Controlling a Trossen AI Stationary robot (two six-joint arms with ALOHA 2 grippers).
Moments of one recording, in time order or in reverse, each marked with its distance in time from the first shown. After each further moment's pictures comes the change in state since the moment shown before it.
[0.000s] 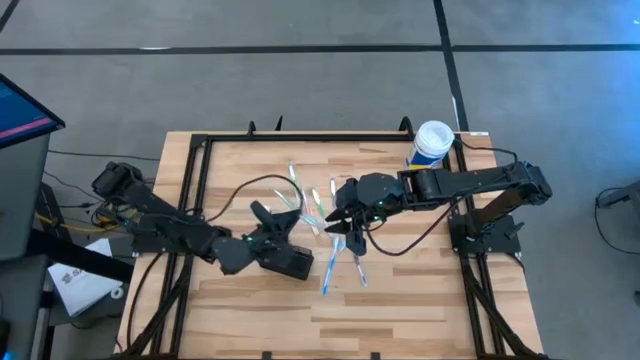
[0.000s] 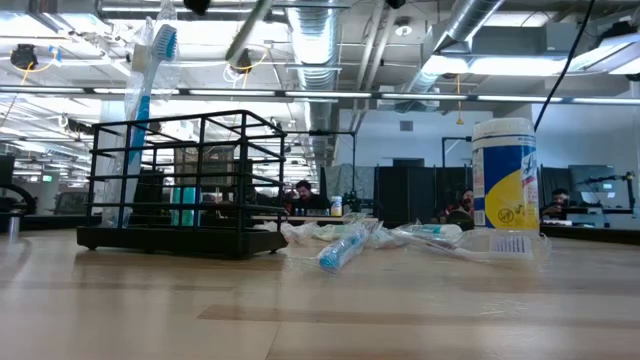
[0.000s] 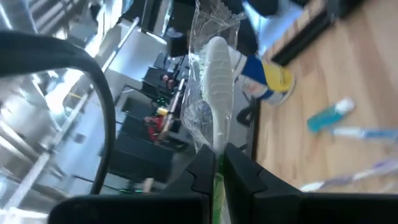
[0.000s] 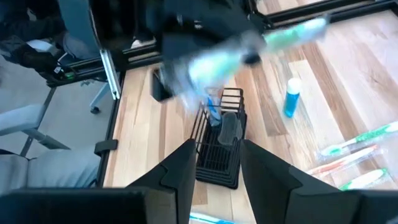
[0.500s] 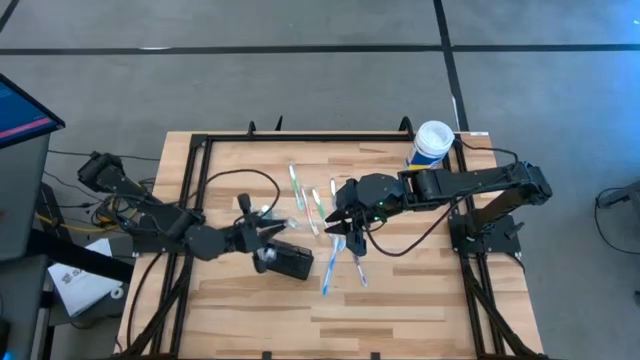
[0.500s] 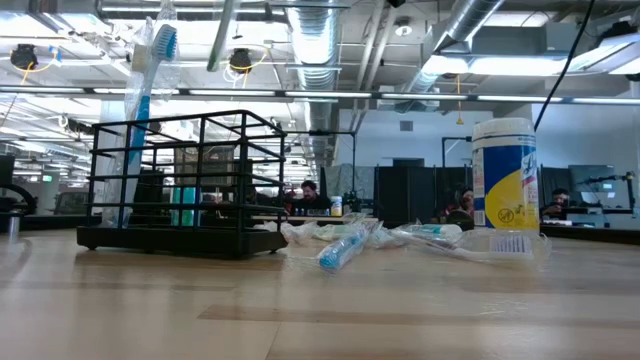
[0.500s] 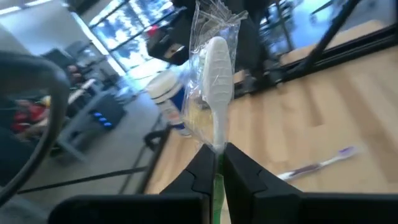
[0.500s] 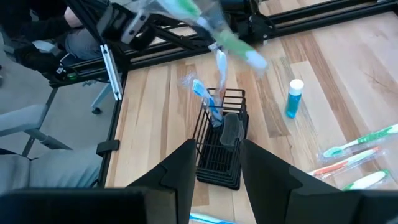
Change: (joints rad) left arm -0.032 -0.253 0.000 -0.429 0.323 -0.688; right arm 0.000 0.000 0.000 0.003 0.000 0.000
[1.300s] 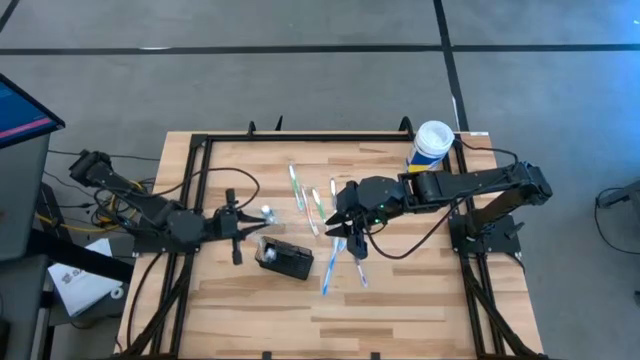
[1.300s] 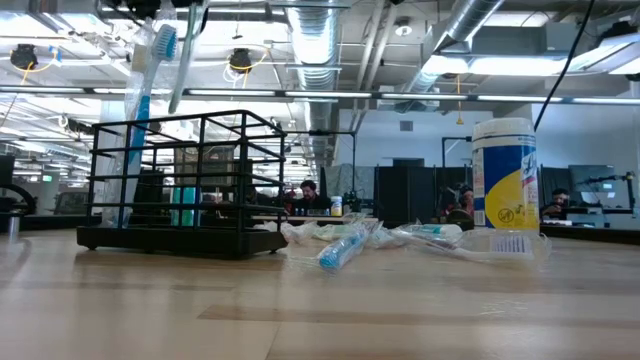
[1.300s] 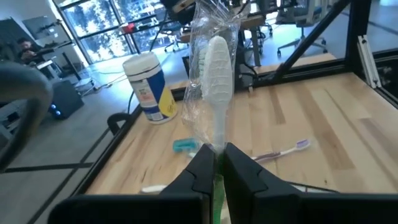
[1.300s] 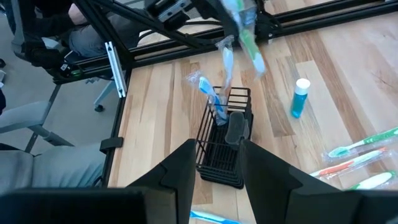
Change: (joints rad) left arm 0.042 -0.329 -0.328 0.059 0.157 -0.175; right arm 0.014 0.001 0.000 0.000 0.000 -0.001
